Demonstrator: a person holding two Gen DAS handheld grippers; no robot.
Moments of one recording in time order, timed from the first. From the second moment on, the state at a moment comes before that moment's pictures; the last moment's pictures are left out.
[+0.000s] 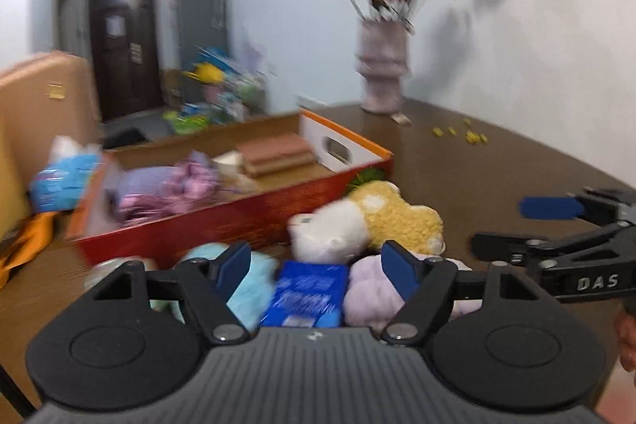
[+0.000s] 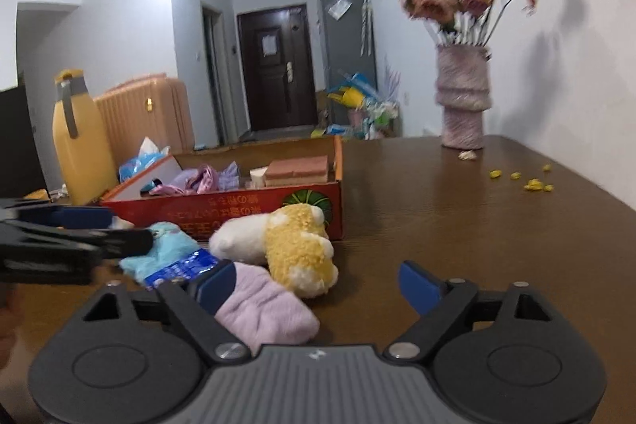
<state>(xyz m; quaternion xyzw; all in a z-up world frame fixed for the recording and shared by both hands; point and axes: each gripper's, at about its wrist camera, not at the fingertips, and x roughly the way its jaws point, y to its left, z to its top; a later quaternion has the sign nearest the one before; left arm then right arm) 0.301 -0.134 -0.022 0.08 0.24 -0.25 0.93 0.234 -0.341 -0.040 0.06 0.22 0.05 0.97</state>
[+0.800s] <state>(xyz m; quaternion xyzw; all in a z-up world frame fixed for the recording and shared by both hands) 0.284 -0.125 0.015 0.01 0.22 -0.26 0.94 0.219 -0.336 0.007 0.09 0.18 0.14 0.97</state>
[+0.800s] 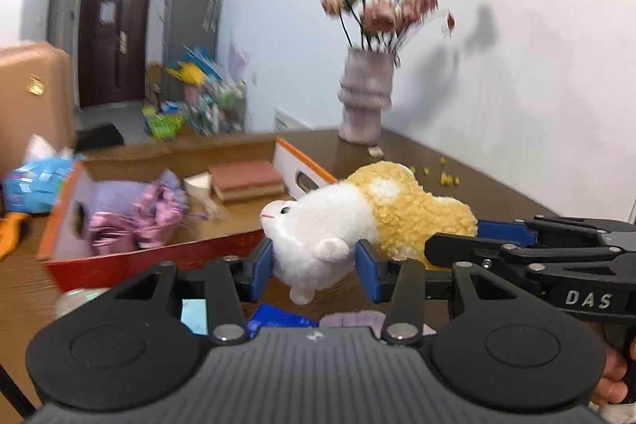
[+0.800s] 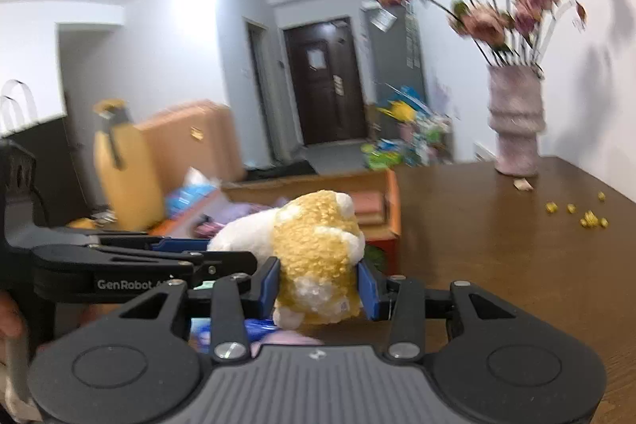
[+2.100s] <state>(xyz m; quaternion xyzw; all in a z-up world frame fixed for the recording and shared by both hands) 0.177 -0.025 -0.015 -0.09 0.28 -0.29 0.91 0.122 -0.279 0.018 0.09 0.19 0.18 0.96</state>
